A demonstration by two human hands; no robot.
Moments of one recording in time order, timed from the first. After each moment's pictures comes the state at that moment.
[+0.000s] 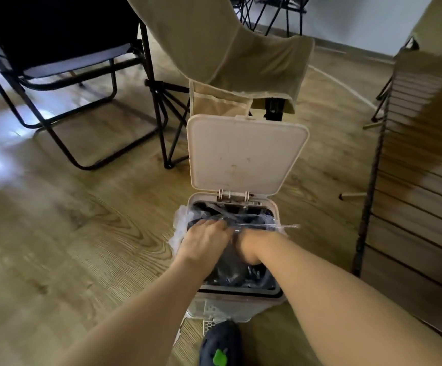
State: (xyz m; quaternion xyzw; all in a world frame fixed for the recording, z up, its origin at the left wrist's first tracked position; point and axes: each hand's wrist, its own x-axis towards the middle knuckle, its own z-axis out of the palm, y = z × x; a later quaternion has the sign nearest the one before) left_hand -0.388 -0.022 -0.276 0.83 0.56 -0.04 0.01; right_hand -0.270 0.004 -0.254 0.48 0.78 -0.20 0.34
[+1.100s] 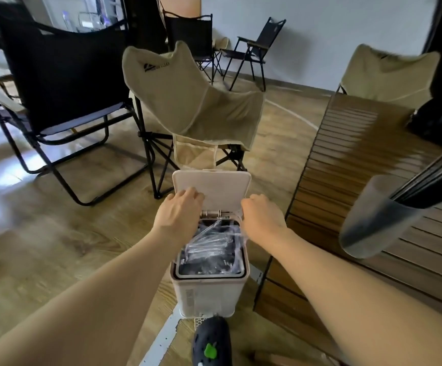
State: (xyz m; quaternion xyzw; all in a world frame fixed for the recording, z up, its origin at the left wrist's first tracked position) left_hand -0.406 -0.068 -0.114 0.83 0.55 0.09 -0.05; right_hand -0.229 -0.087 -0.096 0.67 0.74 0.00 -0.04
